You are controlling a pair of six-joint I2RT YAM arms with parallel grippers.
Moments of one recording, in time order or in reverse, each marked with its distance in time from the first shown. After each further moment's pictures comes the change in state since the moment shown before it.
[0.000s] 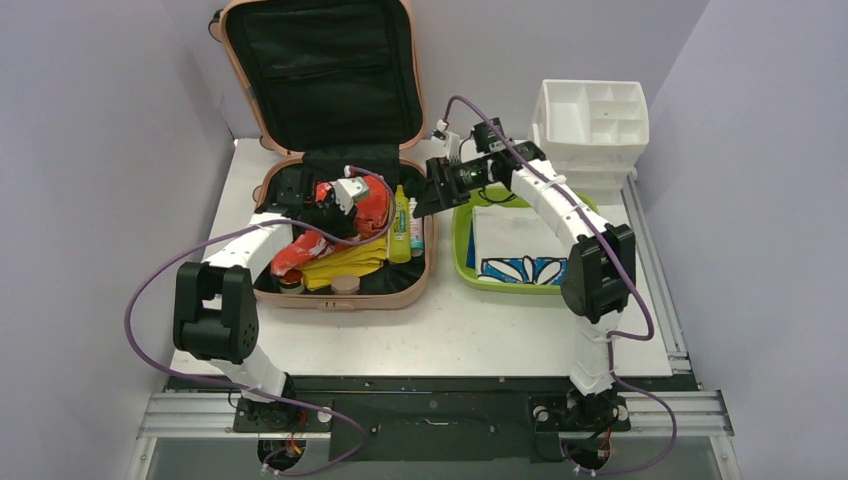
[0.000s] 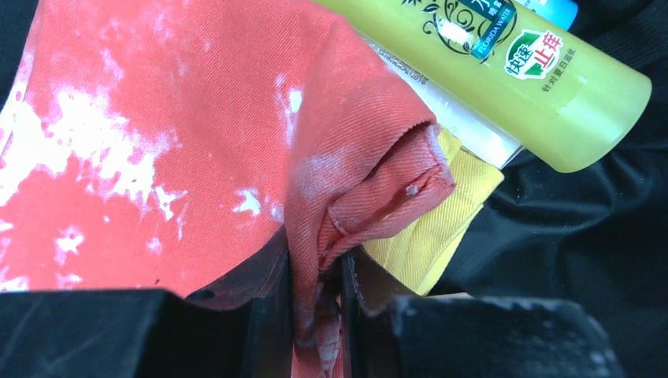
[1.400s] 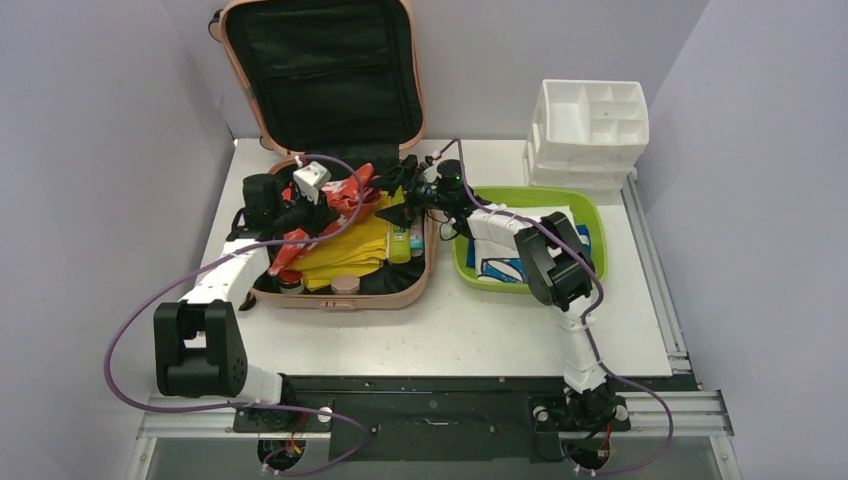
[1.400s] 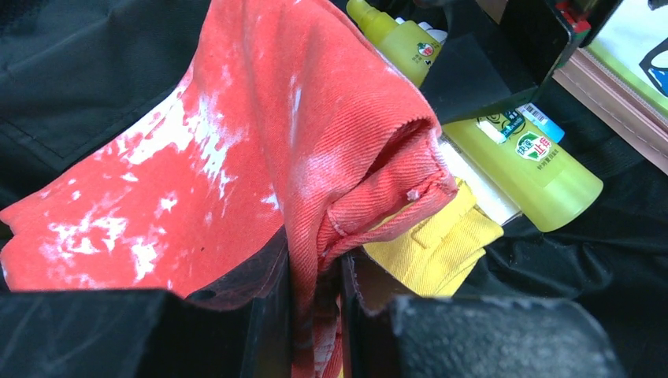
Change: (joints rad) left arm 0.139 -0.207 -0.200 0.355 0.067 -0.341; right arm 0.148 0.216 -0.391 1.348 0.250 1.560
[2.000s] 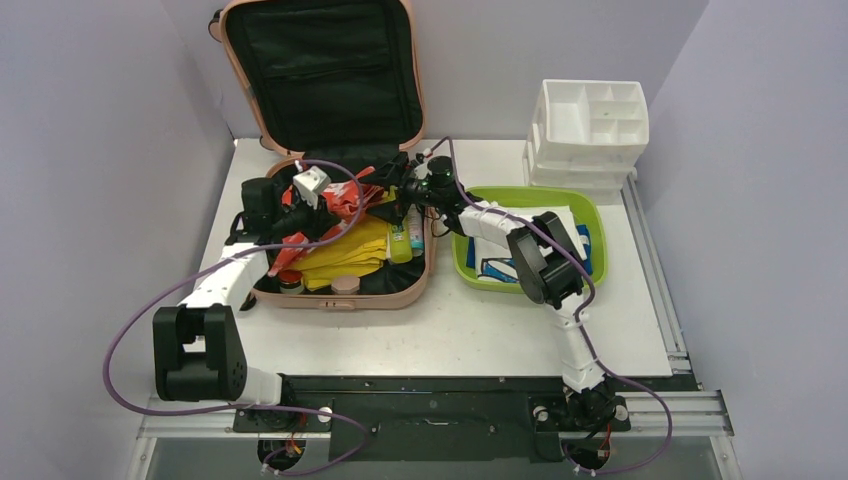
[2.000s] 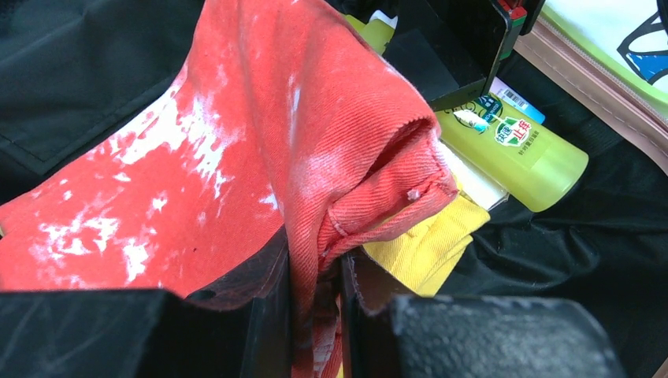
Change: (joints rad) left arm 0.008 -0.019 -0.028 0.000 0.053 0.022; right arm 0.021 0.069 0.114 -0.008 0.013 0.058
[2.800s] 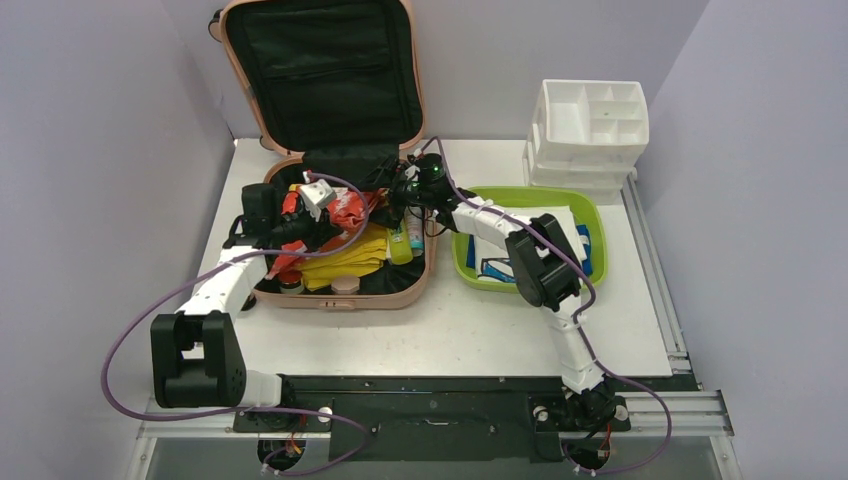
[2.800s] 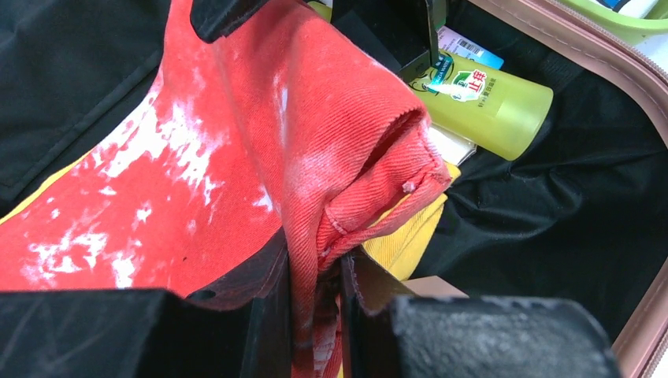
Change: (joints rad) left arm 0.000 -0.033 -0.015 -0.116 0.093 0.179; right arm 0.037 0.000 0.097 -0.254 0.030 -0.129
